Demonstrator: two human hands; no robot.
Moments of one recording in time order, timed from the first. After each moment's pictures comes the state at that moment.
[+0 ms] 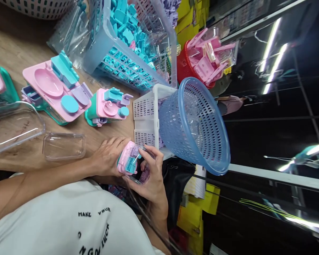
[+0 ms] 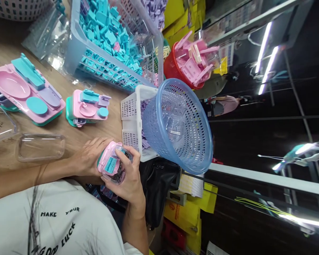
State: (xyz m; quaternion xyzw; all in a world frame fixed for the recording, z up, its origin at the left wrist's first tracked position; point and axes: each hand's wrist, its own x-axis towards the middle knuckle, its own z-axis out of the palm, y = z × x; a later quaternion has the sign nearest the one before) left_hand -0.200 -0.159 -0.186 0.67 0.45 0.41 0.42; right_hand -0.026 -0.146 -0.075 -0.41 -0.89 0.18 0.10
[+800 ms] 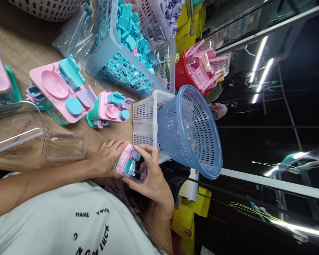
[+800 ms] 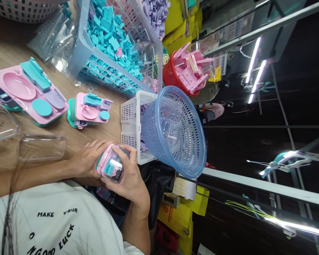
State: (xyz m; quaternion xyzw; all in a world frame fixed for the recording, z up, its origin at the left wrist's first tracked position) left_hand -0.197 -0.159 -0.186 0.66 0.46 0.40 0.43; right_hand -0.042 -0.128 -0.053 -0.43 -0.87 0.24 -0.01
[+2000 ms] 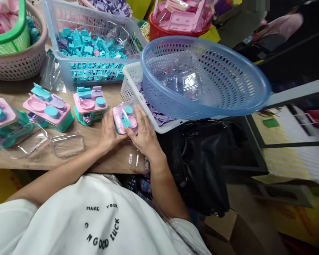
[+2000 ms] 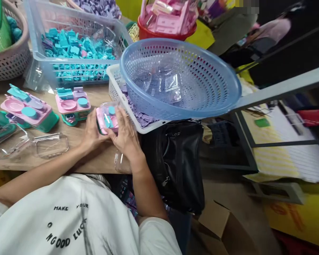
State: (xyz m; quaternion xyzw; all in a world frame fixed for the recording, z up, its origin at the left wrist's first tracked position) left_hand -0.178 -0.114 -0.209 0.62 0.59 0.47 0.21; right_hand -0.027 -0.096 -0.123 -0.47 -0.86 0.07 0.18
